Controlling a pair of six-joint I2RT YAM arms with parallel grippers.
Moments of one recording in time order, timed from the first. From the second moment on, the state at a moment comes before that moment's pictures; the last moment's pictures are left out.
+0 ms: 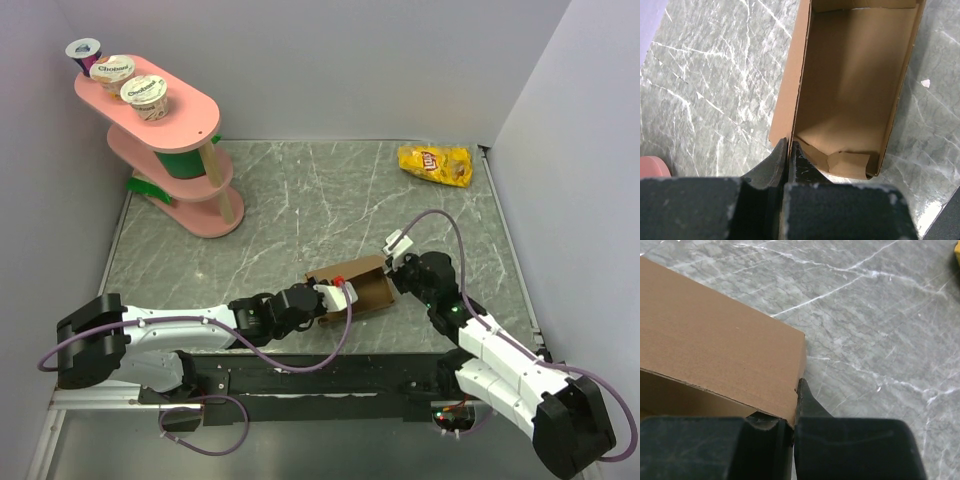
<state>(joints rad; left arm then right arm) -1.24 1.30 0.67 0.13 -0.45 0.29 0.46 0.83 0.33 0.08 -0.06 -0.32</state>
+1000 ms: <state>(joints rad) -1.00 1.34 0.75 0.09 -0.36 0.09 0.63 0.91 0.48 -0.03 0.18 -0.11</state>
